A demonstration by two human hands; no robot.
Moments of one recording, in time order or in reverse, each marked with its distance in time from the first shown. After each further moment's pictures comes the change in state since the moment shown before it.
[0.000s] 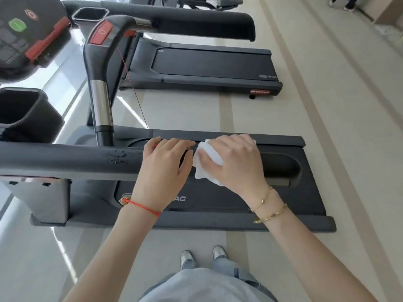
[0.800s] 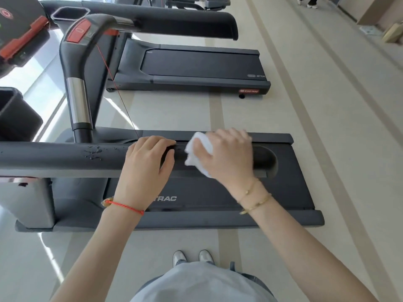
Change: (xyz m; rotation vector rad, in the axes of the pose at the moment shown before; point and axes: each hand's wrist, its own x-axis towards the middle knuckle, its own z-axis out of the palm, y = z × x) left_hand -0.009 0.009 0.015 -0.016 0.023 -0.003; right_hand -0.012 0.024 -0.007 -0.136 0.072 0.154
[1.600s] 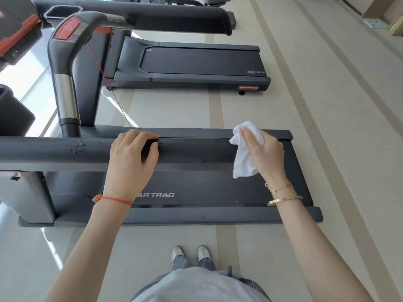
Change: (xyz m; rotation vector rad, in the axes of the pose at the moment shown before) left_hand -0.004 0.008 0.015 -0.059 0.142 -0.065; right_hand -0.029 0.107 -0.019 0.622 -0.161 0.606
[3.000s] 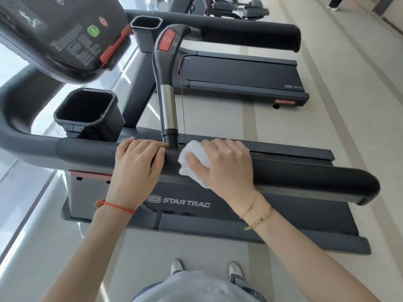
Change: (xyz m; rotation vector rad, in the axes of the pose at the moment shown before) left_hand 0.008 -0.187 -0.106 0.225 0.007 0.044; right_hand -0.067 -0.180 0.233 -0.554 0.130 -0.796
